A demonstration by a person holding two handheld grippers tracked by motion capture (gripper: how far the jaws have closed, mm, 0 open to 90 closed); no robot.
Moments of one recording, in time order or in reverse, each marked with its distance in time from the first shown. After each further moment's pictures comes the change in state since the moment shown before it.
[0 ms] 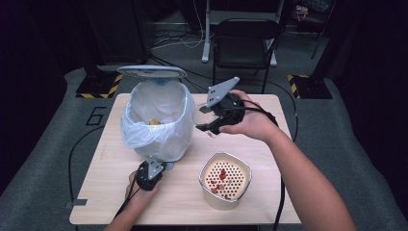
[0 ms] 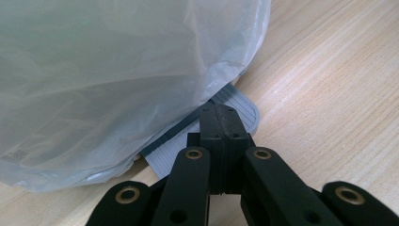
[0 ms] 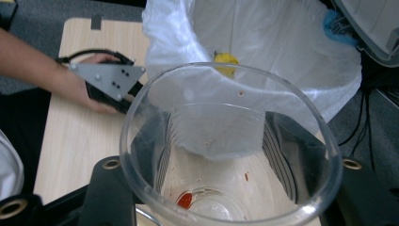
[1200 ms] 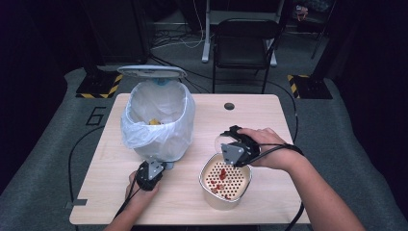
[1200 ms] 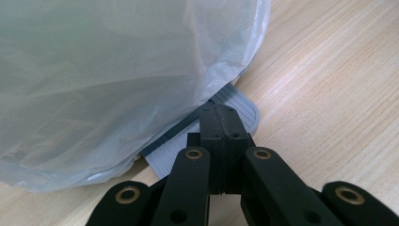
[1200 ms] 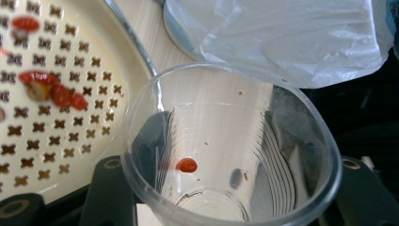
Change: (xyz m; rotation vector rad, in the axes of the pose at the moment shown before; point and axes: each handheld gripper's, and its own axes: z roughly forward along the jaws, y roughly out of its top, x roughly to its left) left arm -0.002 -0.001 0.001 0.000 -0.010 -0.016; right arm 0.062 -0.085 0.009 0.276 -0.233 -0.640
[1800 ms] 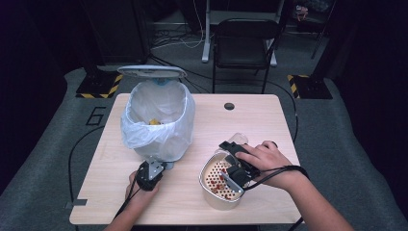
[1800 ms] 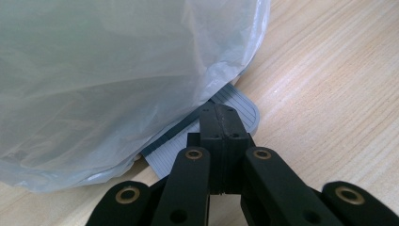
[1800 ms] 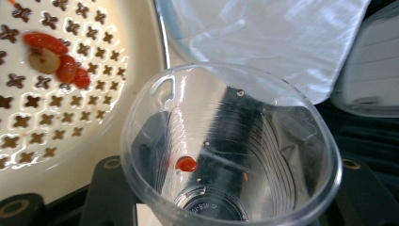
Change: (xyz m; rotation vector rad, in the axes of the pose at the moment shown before) left arm 0.000 0.000 0.000 -0.001 0.013 0.014; right arm 0.055 0.014 0.000 0.097 -0.218 -0.322
